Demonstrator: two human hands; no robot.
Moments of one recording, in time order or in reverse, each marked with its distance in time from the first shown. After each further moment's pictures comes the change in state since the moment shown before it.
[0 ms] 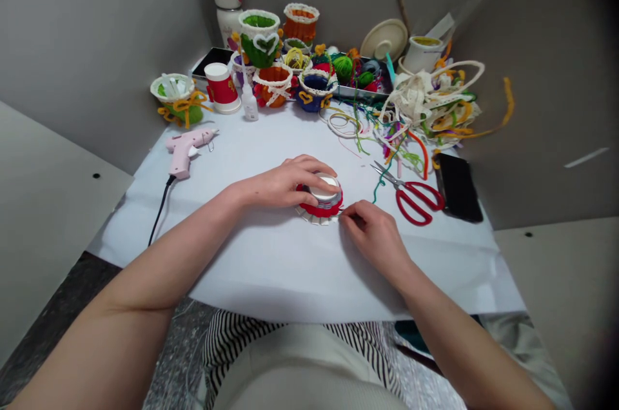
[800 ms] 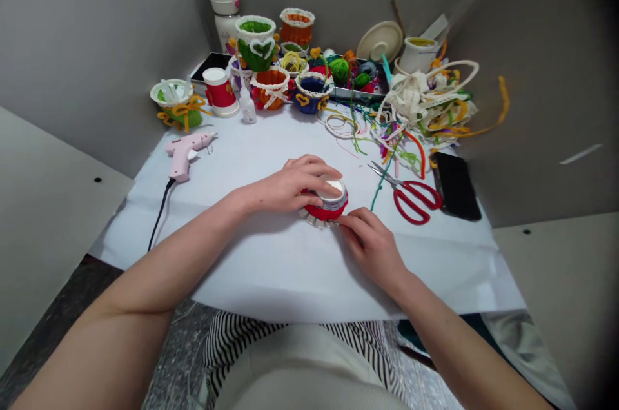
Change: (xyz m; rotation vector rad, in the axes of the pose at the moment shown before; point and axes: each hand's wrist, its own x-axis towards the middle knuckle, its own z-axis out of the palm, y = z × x) left_hand 0.006 0.012 0.006 0.113 0.029 -0.027; right_hand -0.020 0.003 0.003 0.019 0.065 -0.299
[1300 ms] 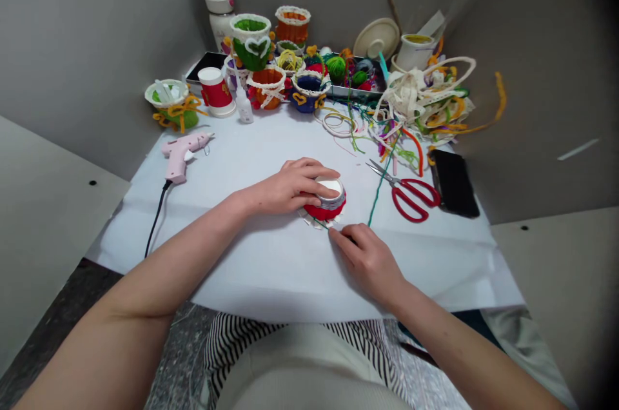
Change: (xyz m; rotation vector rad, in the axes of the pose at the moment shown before) left_hand -0.002 -0.009 0.011 0.030 0.022 0.036; right_hand -0.026 -0.001 0.009 -0.305 -0.103 -0.169
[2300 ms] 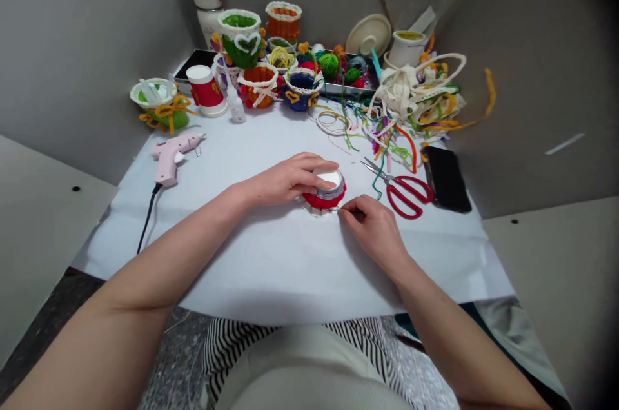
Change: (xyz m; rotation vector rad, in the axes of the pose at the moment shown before) left_hand 0.016 -0.022 -0.001 -0.082 0.047 0.144; right_hand 0.040 0.028 -0.010 0.267 0.056 0.557
